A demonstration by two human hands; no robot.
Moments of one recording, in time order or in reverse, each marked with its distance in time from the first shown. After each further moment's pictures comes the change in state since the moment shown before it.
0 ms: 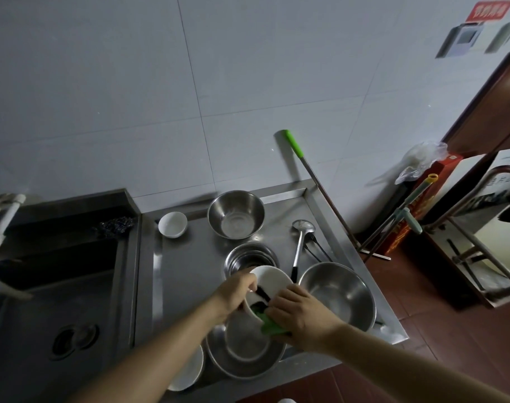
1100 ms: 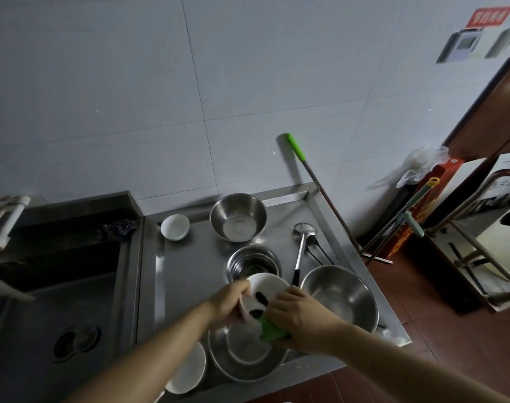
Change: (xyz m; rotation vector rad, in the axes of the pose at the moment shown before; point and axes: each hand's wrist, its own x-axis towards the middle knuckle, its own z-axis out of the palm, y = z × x) left_hand 0.020 -0.040 -0.019 -0.192 -0.208 -0.248; right_hand 0.018 -0.007 -0.019 0.078 -0.189 0.033
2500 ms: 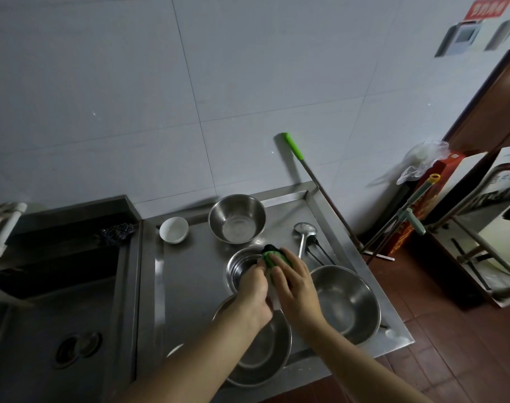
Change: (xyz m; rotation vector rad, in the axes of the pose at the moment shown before) left_hand 0.009 0.047 0.079 -0.727 0.259 0.115; right_hand 0.038 -0.005 0.012 0.576 0.606 0.699
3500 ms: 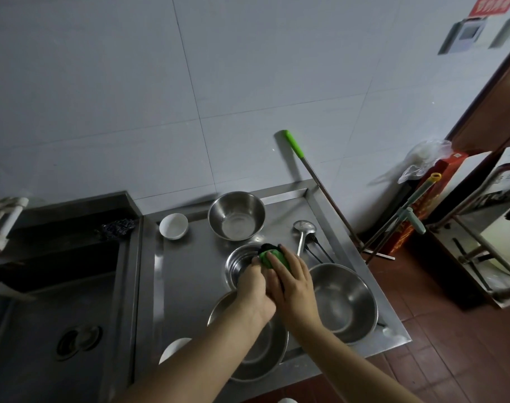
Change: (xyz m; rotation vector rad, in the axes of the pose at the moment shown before) left_hand -0.003 -0.005 0.007 -0.189 -0.014 -0.008; right_hand -0.007 0.011 0.004 -0.279 0.065 -0.121
